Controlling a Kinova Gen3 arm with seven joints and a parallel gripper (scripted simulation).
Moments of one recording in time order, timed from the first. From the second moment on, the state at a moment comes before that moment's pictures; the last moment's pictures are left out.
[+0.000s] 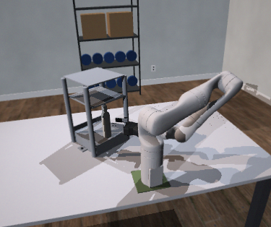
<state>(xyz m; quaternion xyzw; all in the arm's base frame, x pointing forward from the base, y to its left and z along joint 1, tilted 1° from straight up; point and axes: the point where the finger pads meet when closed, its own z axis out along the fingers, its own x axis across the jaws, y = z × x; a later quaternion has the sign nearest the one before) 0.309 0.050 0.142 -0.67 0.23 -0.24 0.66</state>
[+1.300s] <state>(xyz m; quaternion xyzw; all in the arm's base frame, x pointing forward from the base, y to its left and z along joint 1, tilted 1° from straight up) 0.290 0.031 0.143 -0.67 0.22 -0.23 0.67</state>
